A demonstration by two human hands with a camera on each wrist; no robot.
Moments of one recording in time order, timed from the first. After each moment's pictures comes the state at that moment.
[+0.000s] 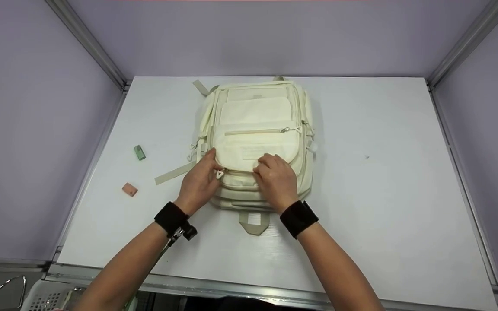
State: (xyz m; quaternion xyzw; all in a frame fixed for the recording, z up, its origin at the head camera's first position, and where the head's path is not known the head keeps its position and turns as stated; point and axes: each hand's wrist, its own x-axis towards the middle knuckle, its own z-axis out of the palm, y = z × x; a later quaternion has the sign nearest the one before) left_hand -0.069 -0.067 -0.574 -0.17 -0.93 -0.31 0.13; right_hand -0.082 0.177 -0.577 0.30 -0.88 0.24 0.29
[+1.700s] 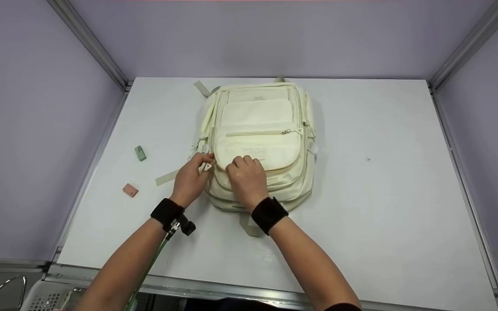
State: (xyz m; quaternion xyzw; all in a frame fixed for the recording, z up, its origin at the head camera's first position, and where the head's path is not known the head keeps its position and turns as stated) left_hand -0.087 -0.087 -0.577 -0.05 -0.92 -0.37 0.08; right_hand -0.092 0.106 -0.580 0.31 -0.88 0.19 0.31
